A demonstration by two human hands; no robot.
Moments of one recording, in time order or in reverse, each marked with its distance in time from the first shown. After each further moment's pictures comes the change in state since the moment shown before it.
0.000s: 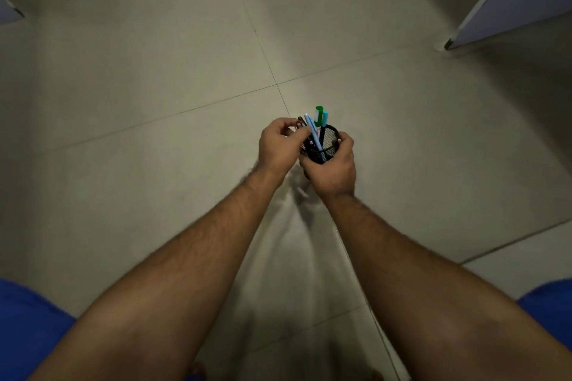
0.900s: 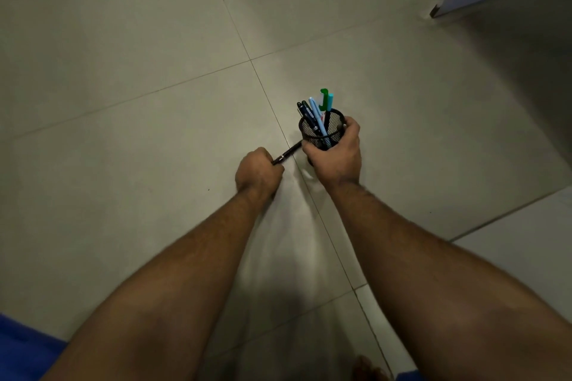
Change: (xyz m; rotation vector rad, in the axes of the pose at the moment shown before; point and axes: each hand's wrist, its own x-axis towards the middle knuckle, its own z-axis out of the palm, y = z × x) left_hand 0.000 -0.099 0.008 0.910 -0.035 -0.091; right_hand 0.023 0.045 -0.021 0.003 0.094 0.012
